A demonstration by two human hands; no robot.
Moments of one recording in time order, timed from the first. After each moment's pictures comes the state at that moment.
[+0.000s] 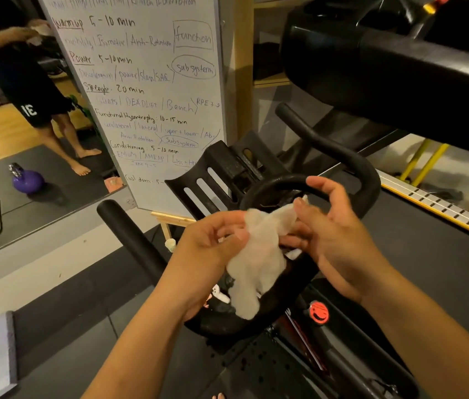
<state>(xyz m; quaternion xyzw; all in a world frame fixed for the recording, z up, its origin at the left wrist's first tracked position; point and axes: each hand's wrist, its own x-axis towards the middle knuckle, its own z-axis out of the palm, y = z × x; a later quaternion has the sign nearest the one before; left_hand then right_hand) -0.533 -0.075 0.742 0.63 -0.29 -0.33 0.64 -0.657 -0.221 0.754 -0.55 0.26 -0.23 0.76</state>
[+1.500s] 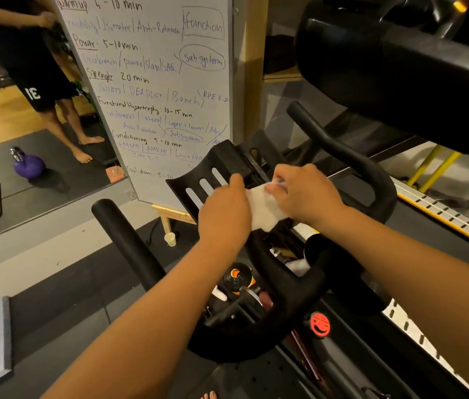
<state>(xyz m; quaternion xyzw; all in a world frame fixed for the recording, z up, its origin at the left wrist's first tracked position) -0.482 -0.173 0.718 0.92 -0.35 0.01 0.18 -0.555 -0.305 0.728 -0.95 0.23 -0.12 0.14</state>
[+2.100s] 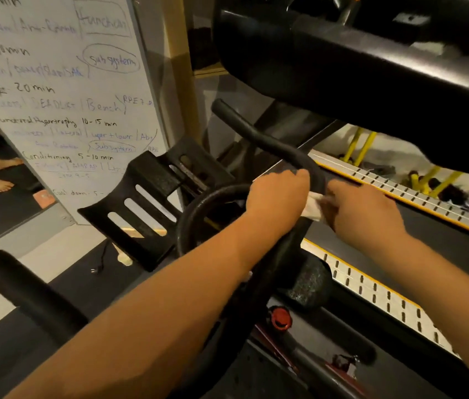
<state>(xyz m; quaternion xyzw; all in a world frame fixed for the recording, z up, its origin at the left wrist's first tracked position) -0.564 -0.311 0.729 0.76 -0.65 0.08 0.02 -0.699 -0.366 0.727 -0.89 0.46 -0.06 -0.03</state>
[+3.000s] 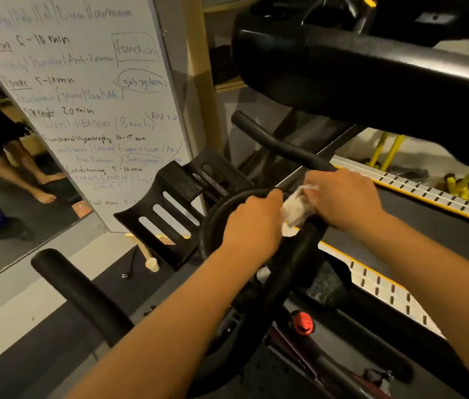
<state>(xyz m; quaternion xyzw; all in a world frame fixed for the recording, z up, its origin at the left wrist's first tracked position) -0.538 -0.243 0.720 0.82 -0.56 -0.05 0.14 -0.653 -0.371 0.726 -0.92 0.37 -0.14 0.00</state>
